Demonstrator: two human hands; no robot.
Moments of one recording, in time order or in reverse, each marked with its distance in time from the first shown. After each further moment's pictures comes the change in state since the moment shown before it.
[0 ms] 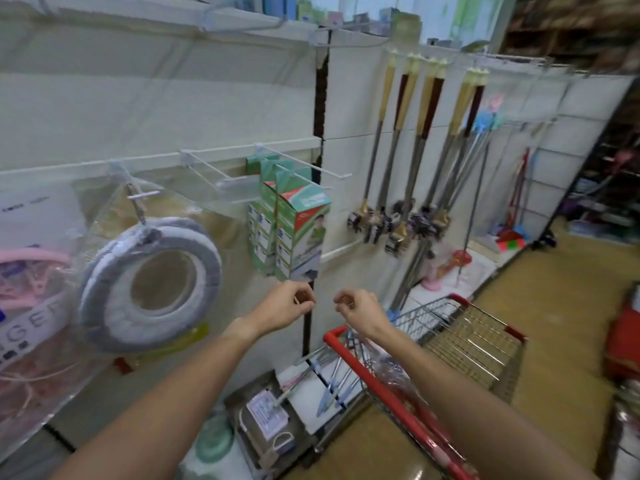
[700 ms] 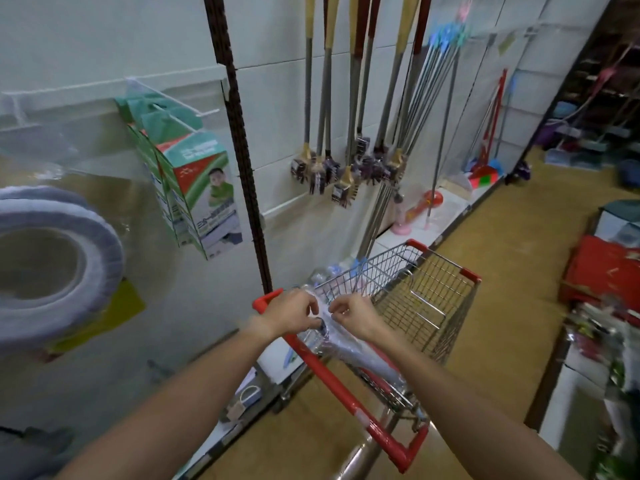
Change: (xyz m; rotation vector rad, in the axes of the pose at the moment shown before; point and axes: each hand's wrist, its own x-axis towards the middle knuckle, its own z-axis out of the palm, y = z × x) left_hand 0.078 0.068 0.202 0.313 -0.334 -0.048; right_hand -0.033 0.192 -0.046 0.002 -0.198 0.181
